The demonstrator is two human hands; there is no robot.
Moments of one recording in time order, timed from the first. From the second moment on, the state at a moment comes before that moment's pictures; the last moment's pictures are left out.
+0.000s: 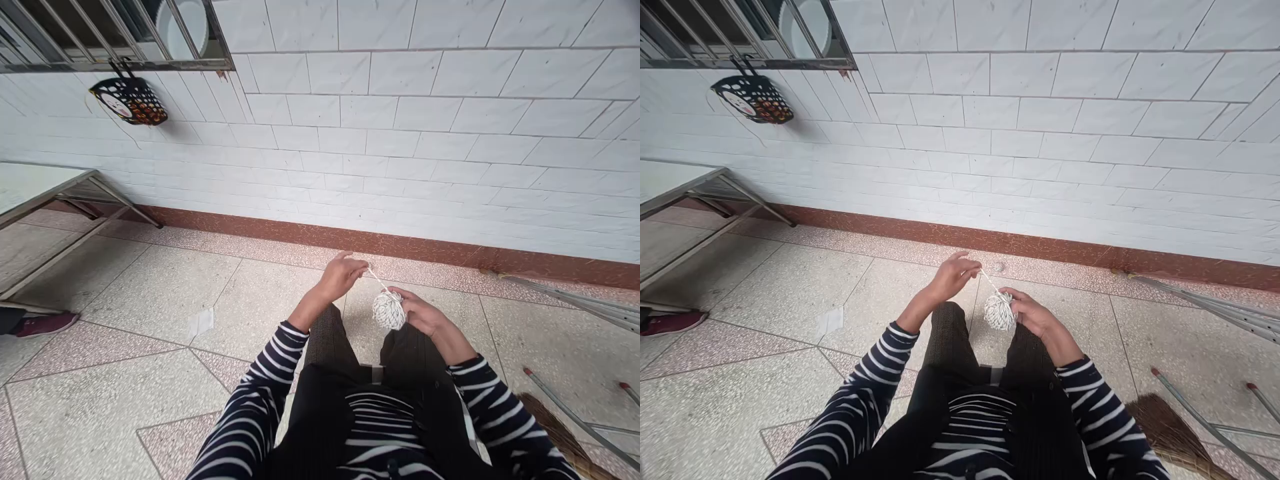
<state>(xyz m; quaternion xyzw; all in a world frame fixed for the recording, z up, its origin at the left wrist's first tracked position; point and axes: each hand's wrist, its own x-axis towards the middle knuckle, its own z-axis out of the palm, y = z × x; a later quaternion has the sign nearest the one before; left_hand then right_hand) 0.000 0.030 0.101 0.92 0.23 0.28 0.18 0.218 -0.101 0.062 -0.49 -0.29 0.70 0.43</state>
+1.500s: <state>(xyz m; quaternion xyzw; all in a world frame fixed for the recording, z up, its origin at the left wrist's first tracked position) 0.027 -0.042 0.008 0.72 0.24 0.14 0.64 0.221 -0.122 0.136 -0.51 -0.40 0.58 0.49</state>
